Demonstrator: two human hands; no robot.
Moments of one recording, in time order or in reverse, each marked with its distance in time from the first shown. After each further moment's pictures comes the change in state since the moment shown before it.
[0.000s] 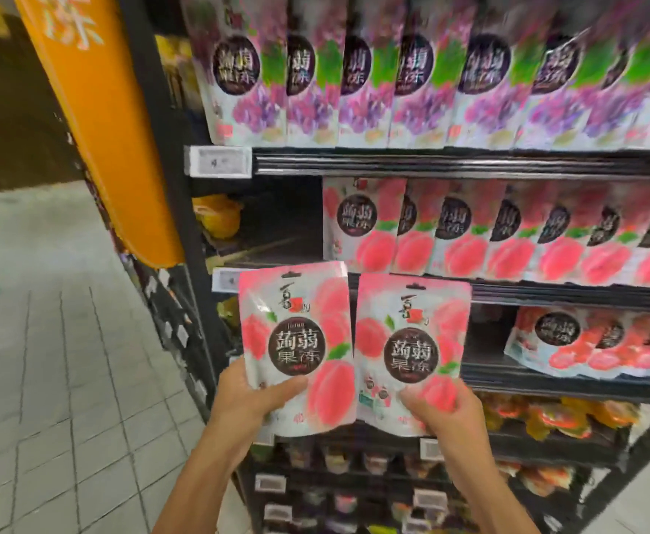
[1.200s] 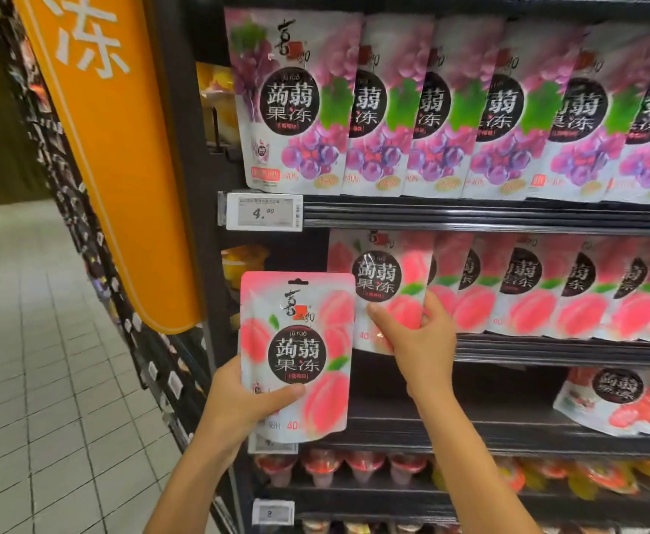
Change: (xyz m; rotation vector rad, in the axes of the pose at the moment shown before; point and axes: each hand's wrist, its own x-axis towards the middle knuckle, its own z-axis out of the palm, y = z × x) left_hand 0.113 0.031 -0.080 0.051 -0.080 0.080; right_hand 0.124 -0.088 0.167 -0.137 0.193 -0.321
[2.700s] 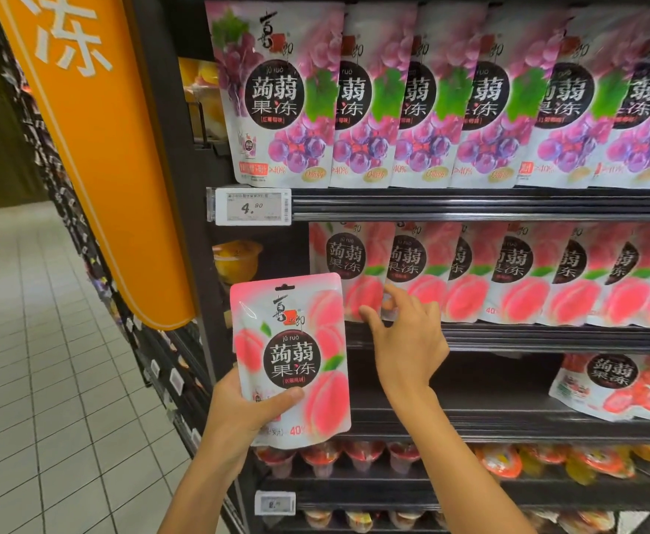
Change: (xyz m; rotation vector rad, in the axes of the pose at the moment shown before) left_hand -0.015 -0.017 0.010 -0.039 0.072 -0.054; right_hand -0.004 0.015 0.014 -0.780 0.295 -0.295
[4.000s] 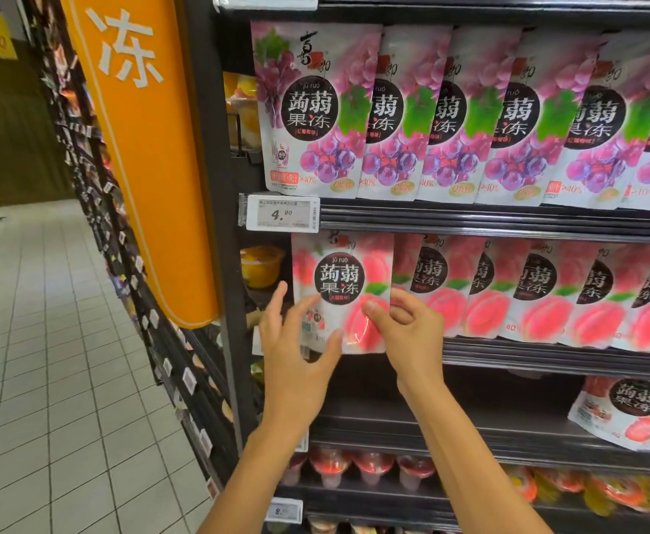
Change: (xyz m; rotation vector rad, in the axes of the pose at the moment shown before) left_hand 0.017 0.043 0.056 0.510 0.238 0.485; right_hand 0.011 -0.027 -0.021 0.988 -0.471 0.377
